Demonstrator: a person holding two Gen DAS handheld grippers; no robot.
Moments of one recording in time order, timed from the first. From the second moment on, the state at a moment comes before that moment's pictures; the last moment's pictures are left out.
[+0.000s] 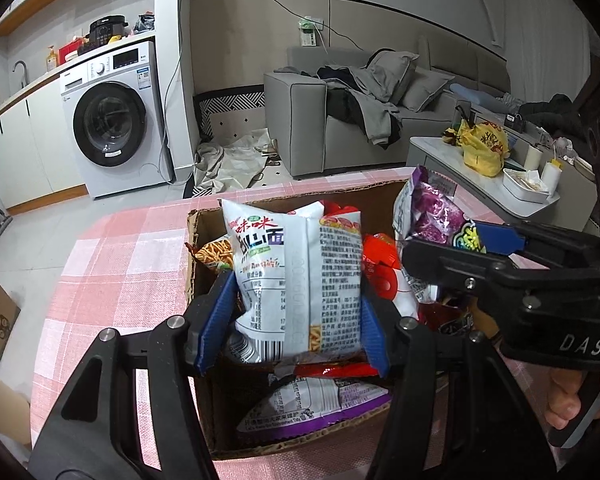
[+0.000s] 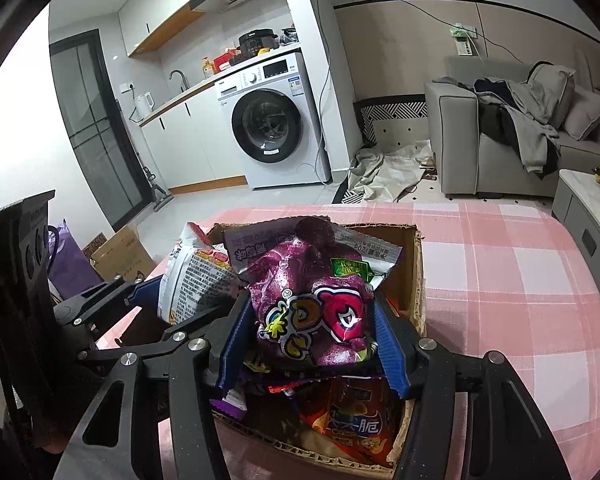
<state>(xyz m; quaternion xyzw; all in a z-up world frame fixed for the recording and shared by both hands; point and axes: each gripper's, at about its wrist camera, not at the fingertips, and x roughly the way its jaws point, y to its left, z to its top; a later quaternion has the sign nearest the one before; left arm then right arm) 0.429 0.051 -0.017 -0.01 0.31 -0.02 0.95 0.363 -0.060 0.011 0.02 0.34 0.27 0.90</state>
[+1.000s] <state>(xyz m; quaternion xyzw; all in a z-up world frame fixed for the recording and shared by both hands) 0.323 0.054 0.040 -0.04 0.25 0.00 0.97 0.278 -0.105 0.046 0.02 0.26 0.29 0.92</state>
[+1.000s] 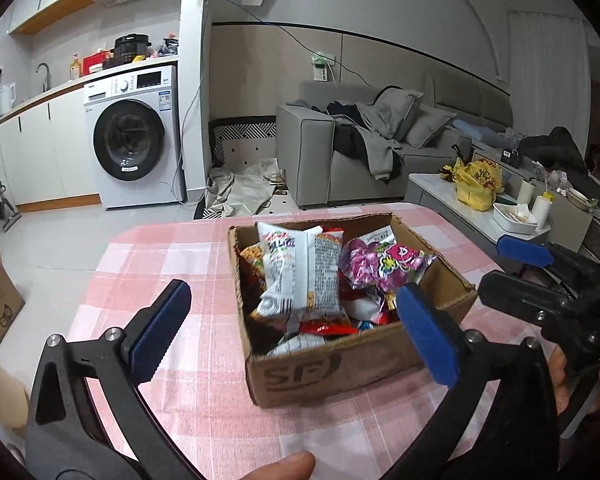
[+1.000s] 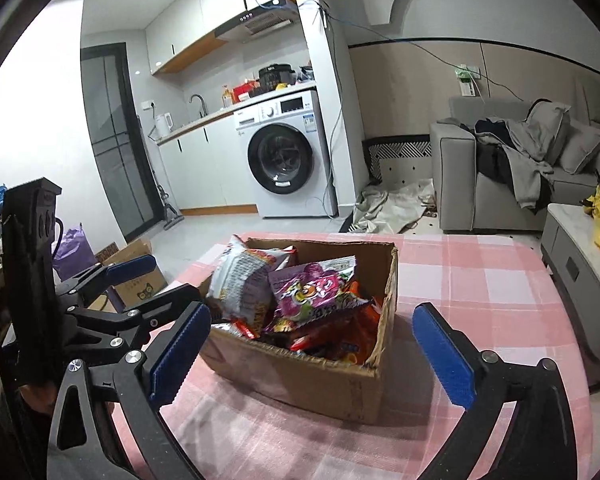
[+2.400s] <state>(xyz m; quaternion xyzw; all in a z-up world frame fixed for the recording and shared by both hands) 0.264 0.058 -0.024 -0.05 0.21 0.02 0.98 0.226 -0.127 -0.010 0.02 0.19 0.26 0.95</state>
